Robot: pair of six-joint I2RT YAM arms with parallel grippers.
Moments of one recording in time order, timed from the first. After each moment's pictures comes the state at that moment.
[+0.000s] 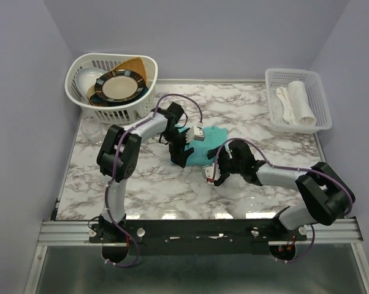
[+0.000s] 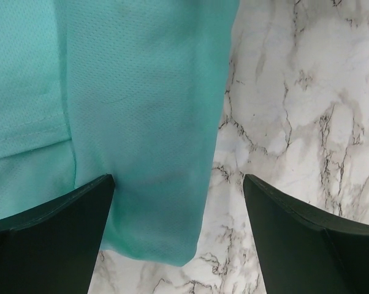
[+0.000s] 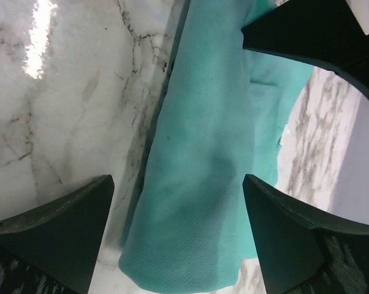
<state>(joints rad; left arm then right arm) -0.50 2.03 1.49 -0.89 0.67 0.88 0.61 1.46 0.55 0.18 -0.43 -1.36</state>
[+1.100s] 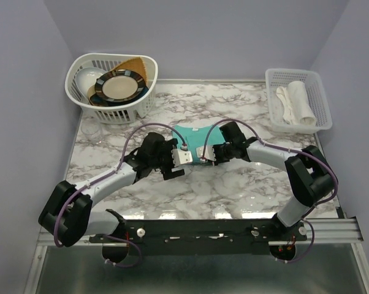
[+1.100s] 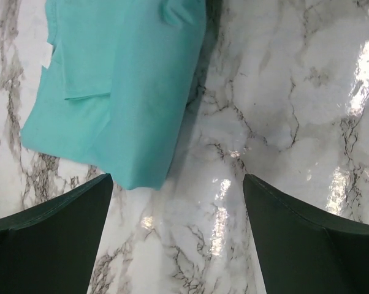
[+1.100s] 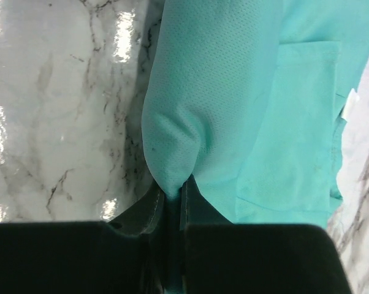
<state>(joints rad) -0.58 1.27 0.70 -0.13 0.41 0.71 0.56 1.66 0.90 -0.21 -0.43 -1.22</state>
